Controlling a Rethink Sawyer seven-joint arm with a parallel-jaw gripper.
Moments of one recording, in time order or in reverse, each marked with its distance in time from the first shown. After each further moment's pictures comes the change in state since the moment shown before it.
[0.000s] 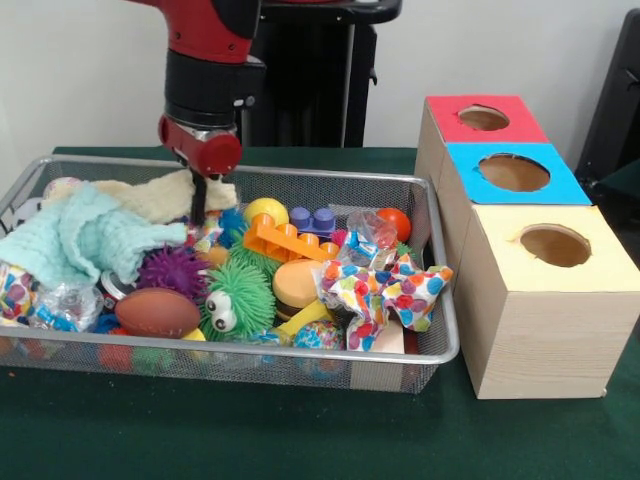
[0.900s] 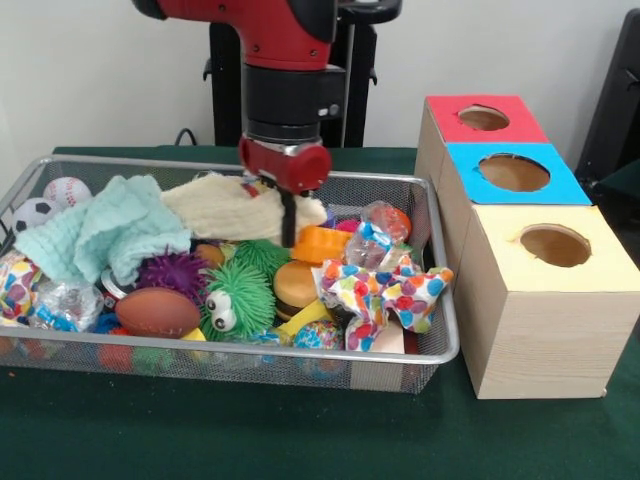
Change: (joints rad) arm 0.074 -0.015 0.112 0.006 0.122 -0.007 0.000
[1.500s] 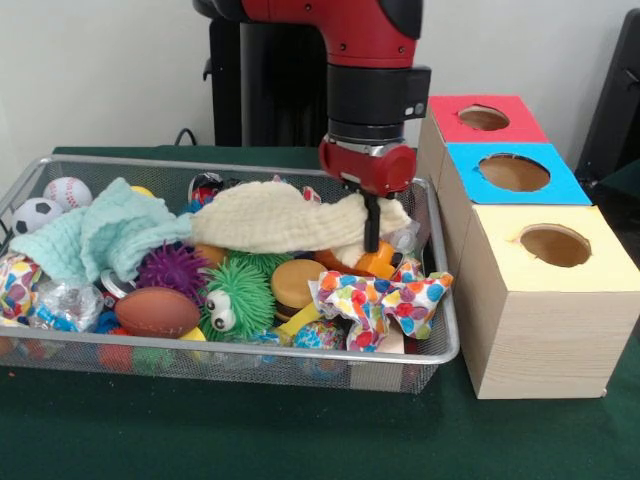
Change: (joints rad) arm 0.154 -0.005 -0.019 0.018 0.187 -0.034 0.000
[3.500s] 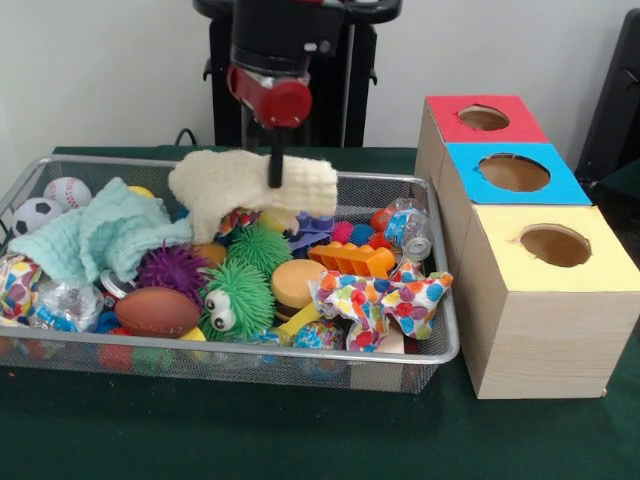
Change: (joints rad) arm -0.069 -0.157 -0.146 0.056 0.014 0.203 0.000
